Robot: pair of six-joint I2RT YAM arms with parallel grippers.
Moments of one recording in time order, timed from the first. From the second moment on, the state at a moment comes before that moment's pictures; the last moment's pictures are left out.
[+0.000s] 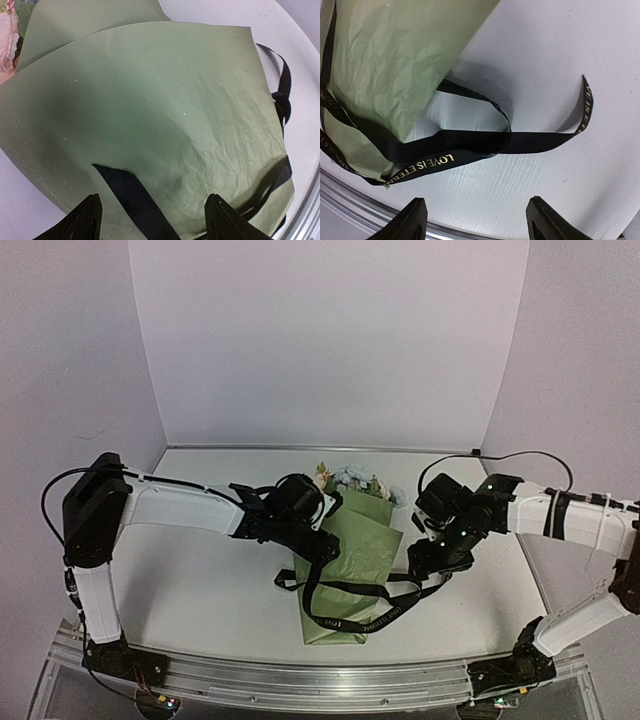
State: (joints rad) left arm -1.00 1.90 1.30 -0.26 0.00 -0.27; right arm 0.79 1.39 1.03 -0.95 0.04 0.52
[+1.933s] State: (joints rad) left arm -1.01 1.87 1.27 -0.32 -0.12 -0.63; right arm 0.64 1.40 0.83 -0.81 0.10 0.73
